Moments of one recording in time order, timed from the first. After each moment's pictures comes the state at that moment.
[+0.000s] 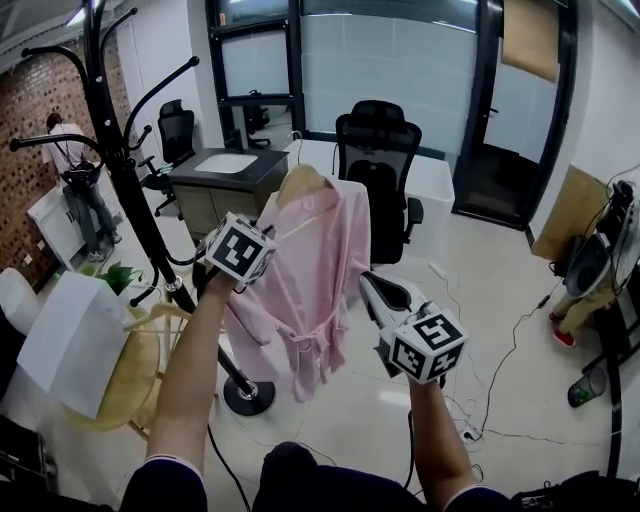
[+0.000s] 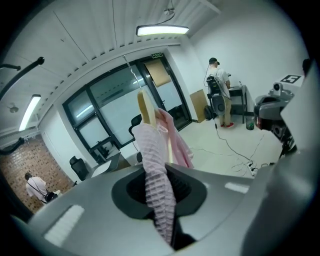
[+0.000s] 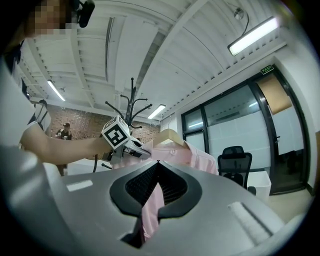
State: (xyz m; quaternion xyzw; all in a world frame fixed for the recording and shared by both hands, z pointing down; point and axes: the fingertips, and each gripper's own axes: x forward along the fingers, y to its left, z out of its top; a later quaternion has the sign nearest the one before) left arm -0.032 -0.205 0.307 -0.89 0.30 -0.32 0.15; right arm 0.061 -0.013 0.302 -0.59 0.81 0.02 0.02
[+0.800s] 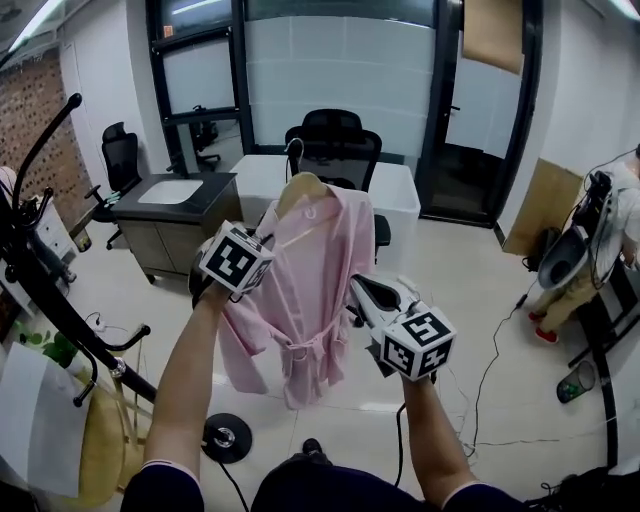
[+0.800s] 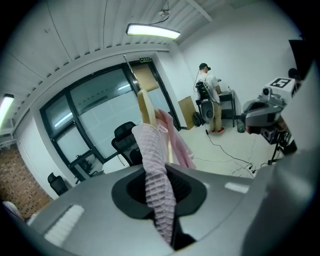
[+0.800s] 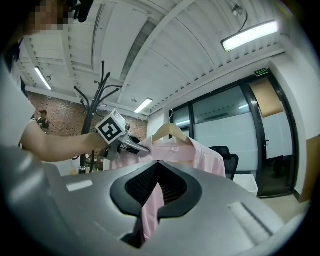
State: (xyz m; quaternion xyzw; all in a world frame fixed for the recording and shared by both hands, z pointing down) left arm 0.144 -0.325 0.315 -0.92 0.20 -0.30 0.17; right arm 0.203 -0.150 0.317 -0.65 0.76 0.01 0.00
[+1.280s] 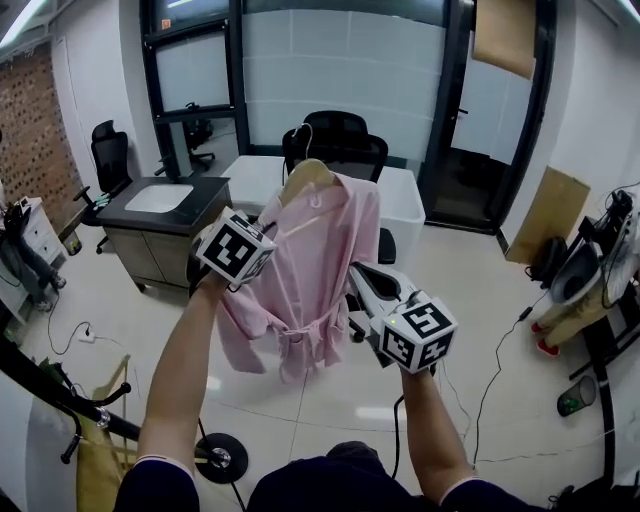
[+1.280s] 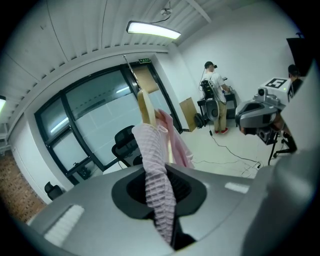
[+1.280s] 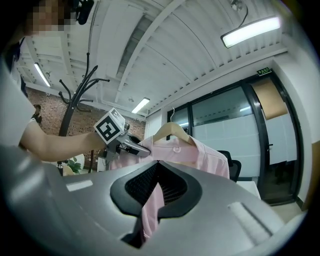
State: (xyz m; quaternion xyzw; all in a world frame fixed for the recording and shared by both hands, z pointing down) left arm 0.212 -0.436 0.295 -0.92 0.18 -0.28 0.19; right arm 0.264 -0.273 0.300 -0.65 0.76 0.03 -0.01
